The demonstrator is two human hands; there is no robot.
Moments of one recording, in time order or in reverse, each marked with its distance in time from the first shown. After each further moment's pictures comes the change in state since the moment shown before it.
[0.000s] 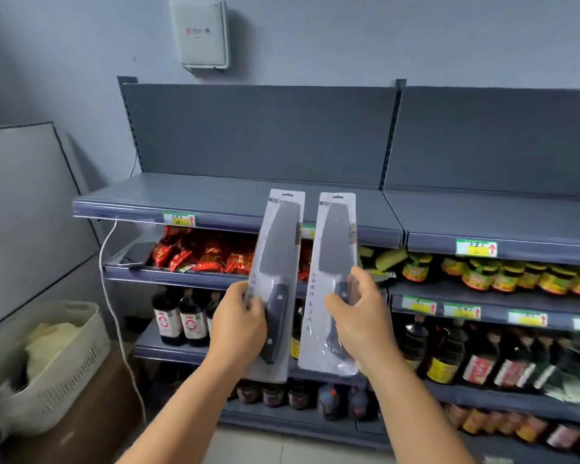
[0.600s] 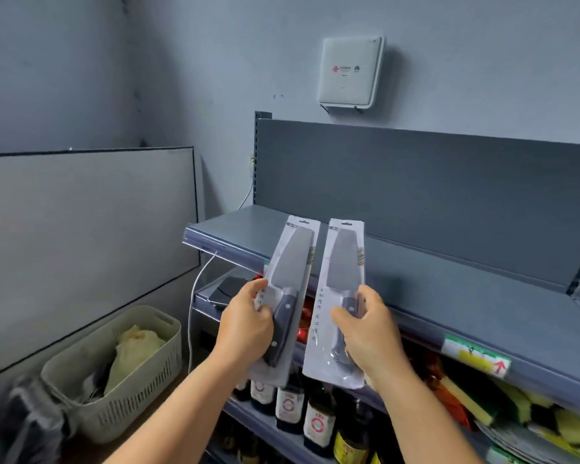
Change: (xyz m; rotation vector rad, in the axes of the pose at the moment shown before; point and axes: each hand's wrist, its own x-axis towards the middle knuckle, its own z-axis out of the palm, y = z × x) left_hand 0.201 -0.047 -0.098 0.041 0.281 -0.133; right_hand 0.171 -0.054 0.204 0.004 -0.375 -0.078
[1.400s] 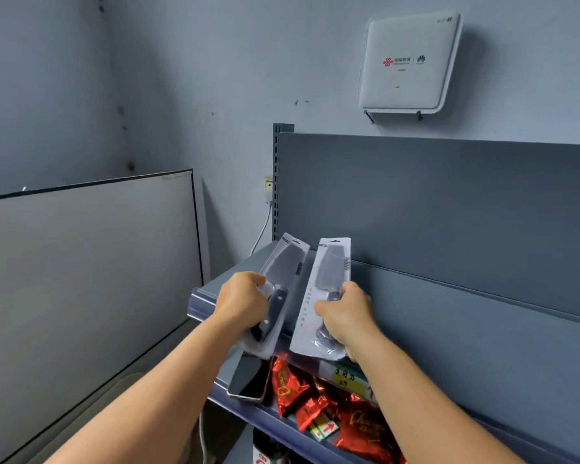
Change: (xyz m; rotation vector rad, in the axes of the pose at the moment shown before) left_hand 0.299 -0.021 -0.043 0.322 -0.057 0.001; right_hand 0.230 -0.062 0.178 -0.084 0.016 0.177
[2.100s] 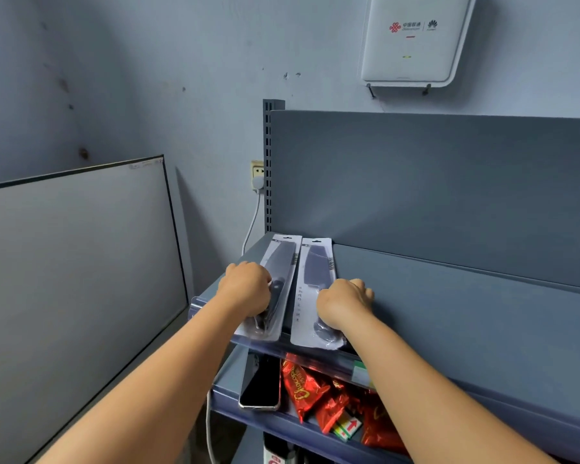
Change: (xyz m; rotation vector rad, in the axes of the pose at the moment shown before) left_hand 0.079 -0.024 -0.009 0.512 -0.228 0.249; right_hand 0.030 -0.025 0.050 -0.661 0.060 0.098
